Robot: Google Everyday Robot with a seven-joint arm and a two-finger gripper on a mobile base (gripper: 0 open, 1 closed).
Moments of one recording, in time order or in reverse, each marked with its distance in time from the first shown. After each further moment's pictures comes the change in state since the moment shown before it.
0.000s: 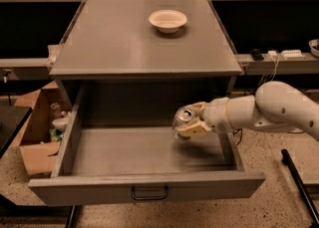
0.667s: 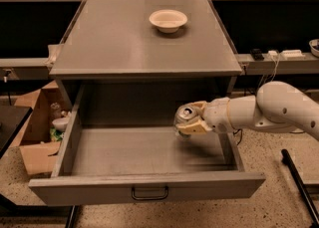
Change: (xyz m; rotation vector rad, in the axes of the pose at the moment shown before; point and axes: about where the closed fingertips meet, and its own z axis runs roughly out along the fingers) arm -0.003 0.002 -0.005 -0.001 -0.016 0.000
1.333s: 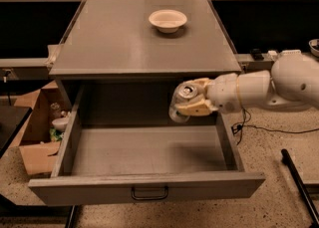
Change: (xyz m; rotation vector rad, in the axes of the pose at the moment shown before) arm -0.079 0.003 -0.038 -0.038 -0.099 -0.077
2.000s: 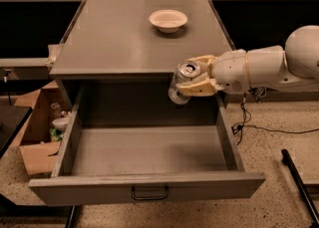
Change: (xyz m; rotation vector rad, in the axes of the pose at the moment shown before) arm -0.062 -0.013 -0.030 0.004 -0.054 -0.077
